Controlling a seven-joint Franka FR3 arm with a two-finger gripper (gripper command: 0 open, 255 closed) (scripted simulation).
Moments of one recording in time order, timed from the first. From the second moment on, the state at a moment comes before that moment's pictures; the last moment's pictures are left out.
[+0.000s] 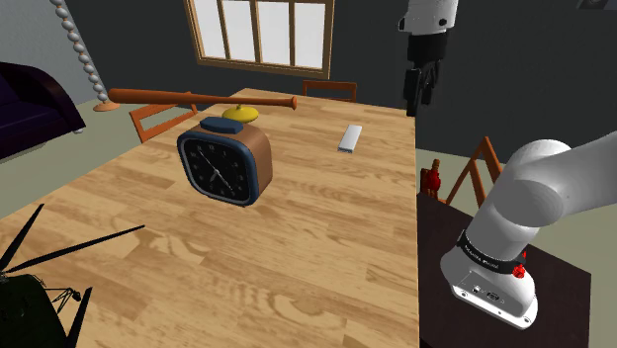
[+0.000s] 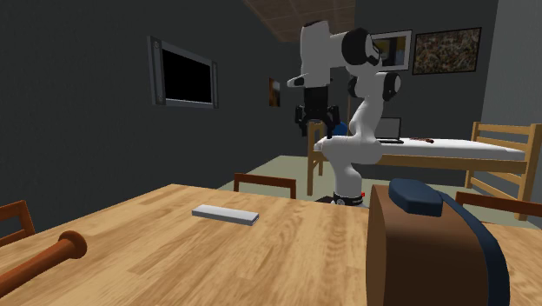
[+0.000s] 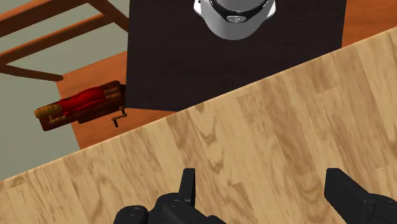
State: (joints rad) arm -0.02 -0.82 0.05 -2.43 0.00 1.46 -0.07
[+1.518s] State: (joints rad) arm -0.24 -0.14 0.09 -2.26 0.00 2.07 0.52
